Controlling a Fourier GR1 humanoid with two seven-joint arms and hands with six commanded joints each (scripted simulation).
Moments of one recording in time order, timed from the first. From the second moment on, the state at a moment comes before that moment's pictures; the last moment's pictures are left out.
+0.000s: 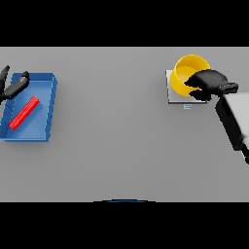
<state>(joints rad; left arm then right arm) -0.56 0.92 -0.62 -1.19 0.46 0.30 0.42 -0.82 -0.49 0.36 -0.68 0.83 0.28 -0.24</state>
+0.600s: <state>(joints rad) -0.58 0.91 -0.63 -1.19 0.45 0.31 0.44 -0.83 -0.50 0.39 -0.67 0.85 0.35 -0.22</state>
